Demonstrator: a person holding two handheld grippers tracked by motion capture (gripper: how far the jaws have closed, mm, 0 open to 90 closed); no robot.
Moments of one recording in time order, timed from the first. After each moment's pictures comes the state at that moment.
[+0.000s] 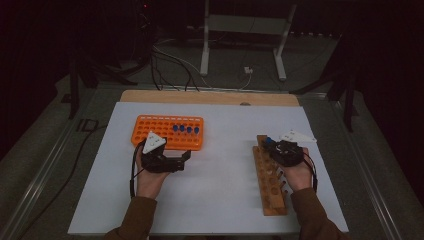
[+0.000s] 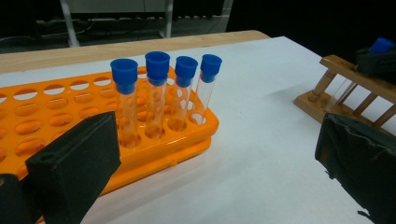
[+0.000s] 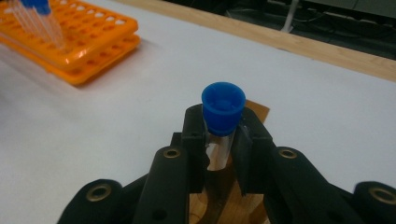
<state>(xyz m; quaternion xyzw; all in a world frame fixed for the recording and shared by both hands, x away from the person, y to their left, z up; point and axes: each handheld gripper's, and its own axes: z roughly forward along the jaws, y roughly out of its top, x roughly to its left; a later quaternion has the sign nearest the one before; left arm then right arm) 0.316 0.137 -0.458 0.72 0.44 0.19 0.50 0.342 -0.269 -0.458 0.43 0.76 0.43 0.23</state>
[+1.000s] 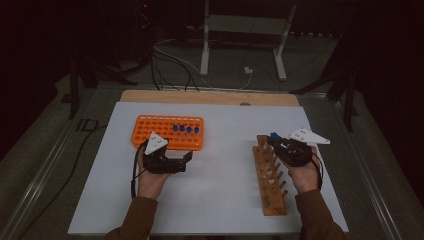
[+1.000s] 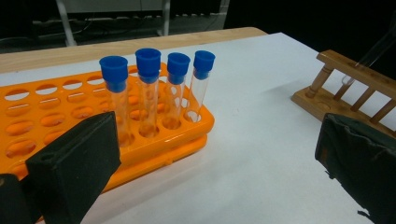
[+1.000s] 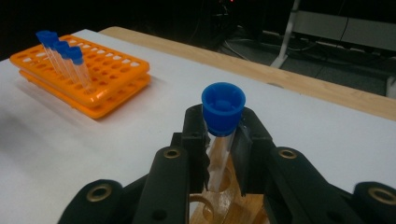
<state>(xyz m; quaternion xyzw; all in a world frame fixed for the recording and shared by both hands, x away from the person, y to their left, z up) 0.314 0.132 -0.460 0.73 0.43 0.19 0.50 0.324 -0.273 -0.426 0.42 0.73 0.47 0.26</state>
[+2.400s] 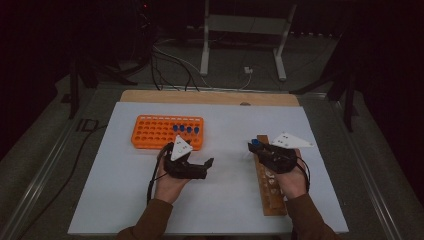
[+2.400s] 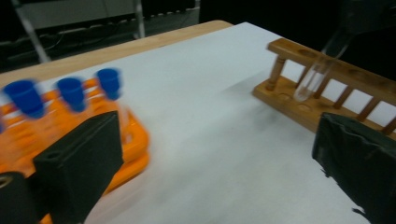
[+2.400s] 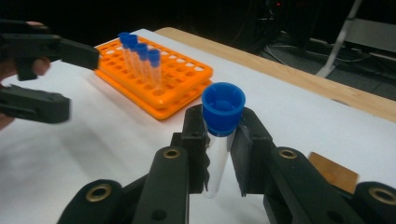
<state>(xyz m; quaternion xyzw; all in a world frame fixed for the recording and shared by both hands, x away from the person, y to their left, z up) 0.303 0.069 -0.453 0.77 0.36 0.20 0.49 0.307 -0.228 -0.420 0.36 0.77 0.49 0.21</state>
